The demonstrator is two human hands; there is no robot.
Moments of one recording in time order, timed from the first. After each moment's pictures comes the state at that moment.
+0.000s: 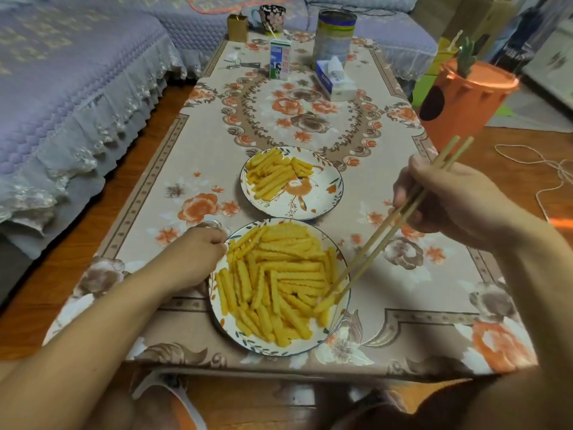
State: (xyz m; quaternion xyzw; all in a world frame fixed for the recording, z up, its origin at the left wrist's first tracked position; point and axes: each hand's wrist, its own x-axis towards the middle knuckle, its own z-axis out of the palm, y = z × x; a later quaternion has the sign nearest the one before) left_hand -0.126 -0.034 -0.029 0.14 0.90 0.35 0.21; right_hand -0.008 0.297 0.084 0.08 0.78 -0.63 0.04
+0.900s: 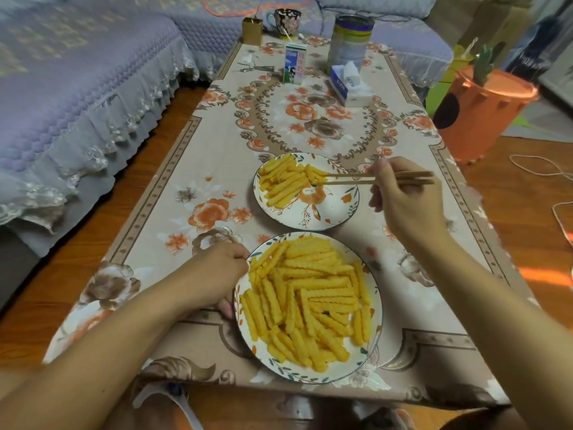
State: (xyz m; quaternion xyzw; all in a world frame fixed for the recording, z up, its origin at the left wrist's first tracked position) left_hand -0.114 -0.024 -0.020 0.08 0.85 0.40 0.34; right_hand -0.078 0.262 0.020 0.12 0.84 -0.45 -0.28
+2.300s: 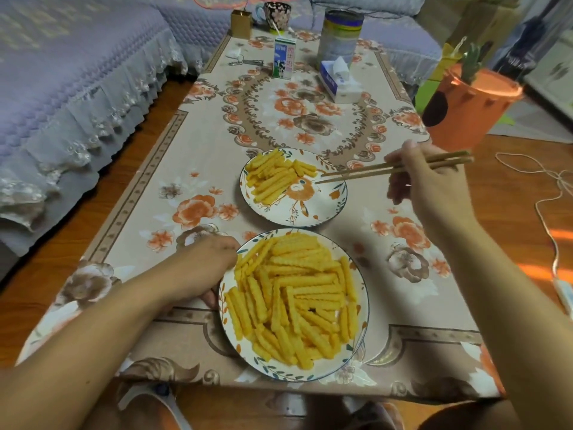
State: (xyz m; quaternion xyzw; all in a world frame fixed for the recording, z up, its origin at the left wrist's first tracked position) left_hand -0.127 -0.019 -0.035 0.08 0.85 0.40 0.34; right_hand -0.060 0.288 0.050 0.18 0.80 -0.53 -0.23
